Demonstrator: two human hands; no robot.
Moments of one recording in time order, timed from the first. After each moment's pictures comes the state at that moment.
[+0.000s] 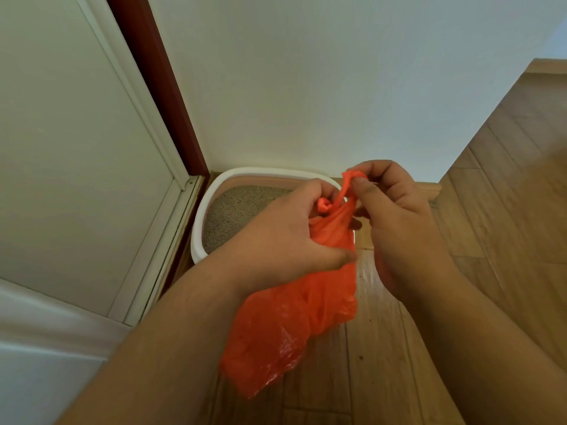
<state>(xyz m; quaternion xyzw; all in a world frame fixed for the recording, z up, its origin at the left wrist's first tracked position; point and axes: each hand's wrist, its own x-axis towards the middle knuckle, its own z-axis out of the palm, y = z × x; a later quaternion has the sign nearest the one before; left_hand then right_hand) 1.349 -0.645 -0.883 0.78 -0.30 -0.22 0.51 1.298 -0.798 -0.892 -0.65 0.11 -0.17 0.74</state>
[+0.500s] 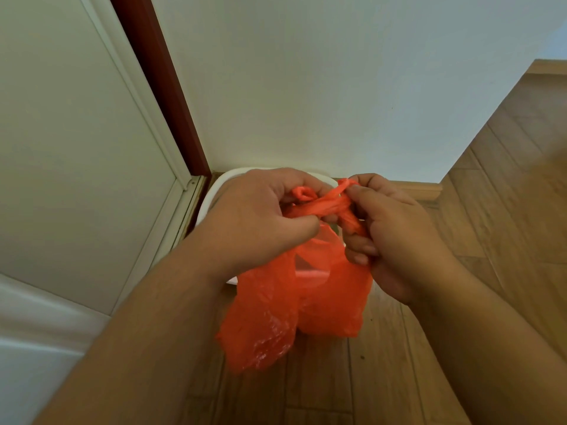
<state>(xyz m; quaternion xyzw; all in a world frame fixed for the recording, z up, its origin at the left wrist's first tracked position) 1.357 -0.621 -0.866 0.82 -0.31 -0.08 0.47 1.298 -0.793 -0.885 -0.61 0.17 -0.02 0.78</state>
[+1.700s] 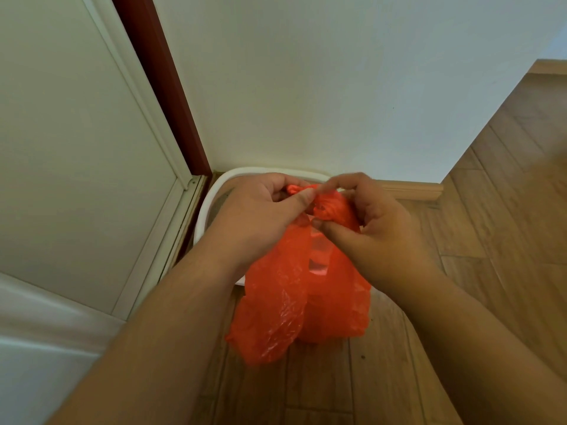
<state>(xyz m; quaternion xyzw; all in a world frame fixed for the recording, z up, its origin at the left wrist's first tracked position) 1.370 -0.632 -0.895 0.80 -0.13 -0.14 0.57 1.292 -0.792 -0.902 -0.83 0.03 -0.13 0.55</state>
